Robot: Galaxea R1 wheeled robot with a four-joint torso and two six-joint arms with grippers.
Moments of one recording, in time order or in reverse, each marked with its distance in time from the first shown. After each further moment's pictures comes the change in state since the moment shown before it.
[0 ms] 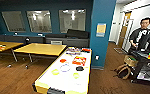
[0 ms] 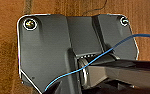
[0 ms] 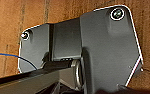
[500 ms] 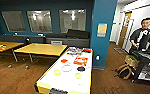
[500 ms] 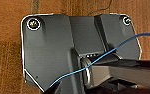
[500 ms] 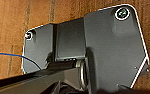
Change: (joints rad) left arm 0.000 -0.005 -0.004 0.000 0.000 0.000; right arm 0.000 0.008 0.003 0.000 0.001 0.000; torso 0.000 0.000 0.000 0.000
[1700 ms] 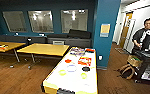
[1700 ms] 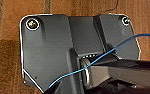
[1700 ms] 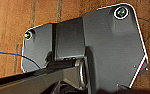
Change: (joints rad) left arm 0.000 -0.001 0.003 0.000 -0.001 0.000; right arm -0.002 -0.003 0.000 0.000 0.000 0.002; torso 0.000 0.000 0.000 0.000
